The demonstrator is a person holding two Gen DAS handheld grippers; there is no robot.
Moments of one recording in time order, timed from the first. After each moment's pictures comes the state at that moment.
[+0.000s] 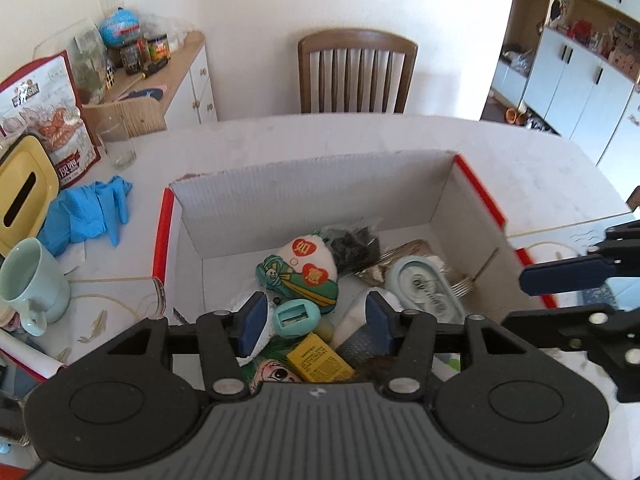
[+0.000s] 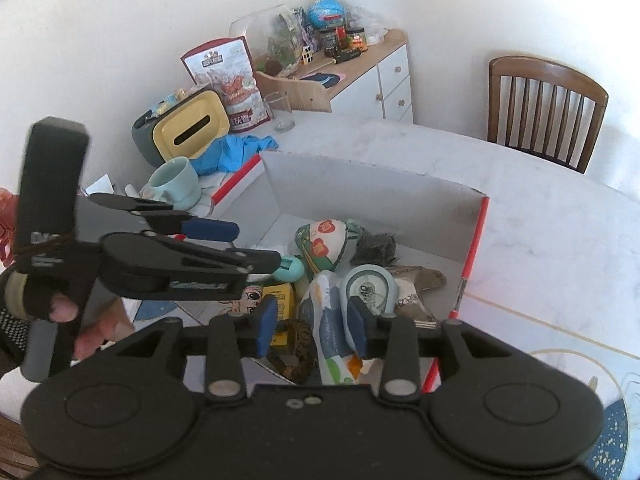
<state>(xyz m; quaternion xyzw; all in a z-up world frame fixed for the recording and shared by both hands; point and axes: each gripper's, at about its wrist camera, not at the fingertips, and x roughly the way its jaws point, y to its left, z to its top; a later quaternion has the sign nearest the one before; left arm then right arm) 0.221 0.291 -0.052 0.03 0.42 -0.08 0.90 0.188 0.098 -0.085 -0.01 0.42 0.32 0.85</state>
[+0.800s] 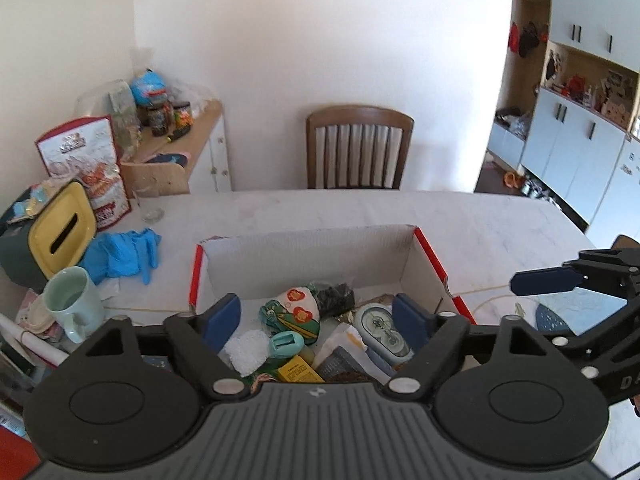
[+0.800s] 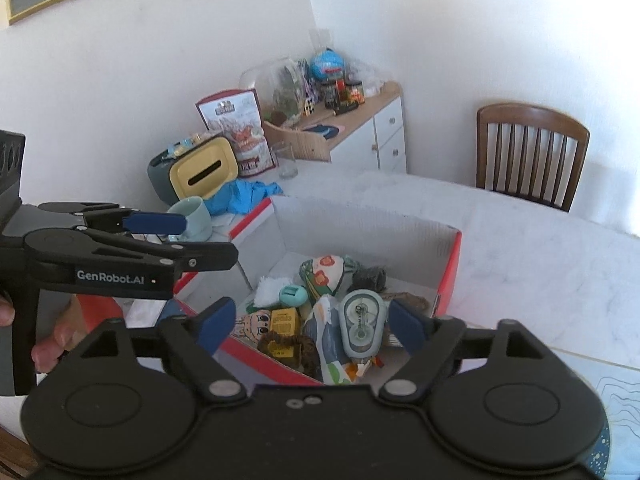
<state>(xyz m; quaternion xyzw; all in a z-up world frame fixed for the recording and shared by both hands) 0.148 0.282 0.014 0.02 0.32 -0.06 0.94 0.143 0.069 -0.053 0.00 0.35 0.32 0.88</state>
